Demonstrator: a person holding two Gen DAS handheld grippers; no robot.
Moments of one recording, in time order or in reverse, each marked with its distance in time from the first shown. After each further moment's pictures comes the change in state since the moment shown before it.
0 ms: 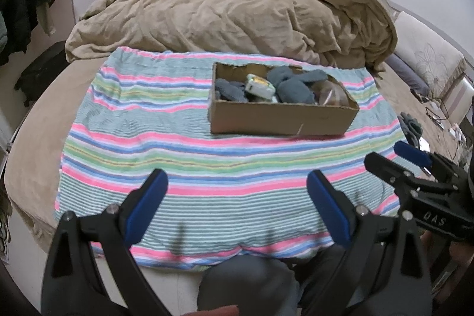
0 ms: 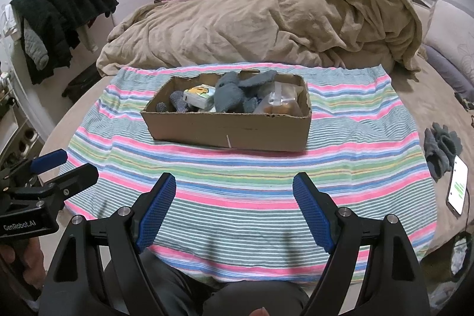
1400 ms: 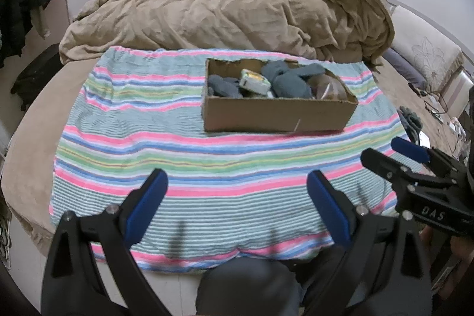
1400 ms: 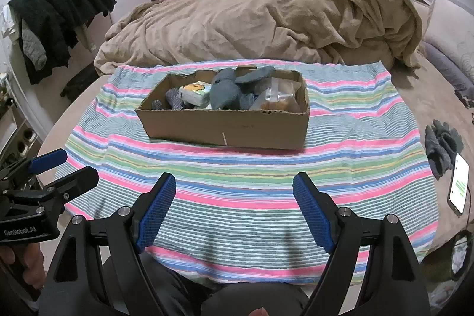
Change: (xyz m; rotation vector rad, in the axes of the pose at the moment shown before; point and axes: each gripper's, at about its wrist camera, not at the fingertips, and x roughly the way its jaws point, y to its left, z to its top) left arm 0.015 -0.004 -0.002 0.018 0.014 -0.015; right arm 0.010 -0.006 -0.003 0.009 0.015 -0.002
